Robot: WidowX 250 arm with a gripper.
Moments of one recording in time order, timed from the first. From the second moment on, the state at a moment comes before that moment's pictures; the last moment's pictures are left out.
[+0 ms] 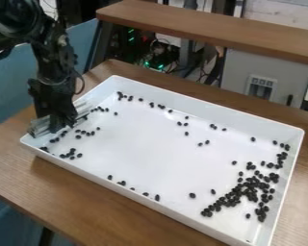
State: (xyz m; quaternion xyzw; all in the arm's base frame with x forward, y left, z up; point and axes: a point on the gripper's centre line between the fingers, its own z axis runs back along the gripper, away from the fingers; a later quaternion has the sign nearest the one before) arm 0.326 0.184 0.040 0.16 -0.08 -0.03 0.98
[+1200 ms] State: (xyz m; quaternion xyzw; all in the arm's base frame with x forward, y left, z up) arm 0.326 0.068 0.014 0.15 -0.08 -0.10 0.98
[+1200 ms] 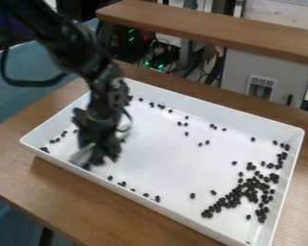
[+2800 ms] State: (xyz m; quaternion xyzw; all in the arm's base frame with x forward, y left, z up) arm 0.370 0.123 0.046 0.13 -0.09 0.03 0.99
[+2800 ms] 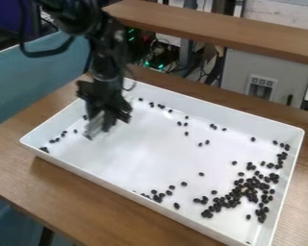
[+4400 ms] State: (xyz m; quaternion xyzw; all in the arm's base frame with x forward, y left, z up) arm 0.423 0.076 0.019 0.12 -0.07 -0.11 0.98
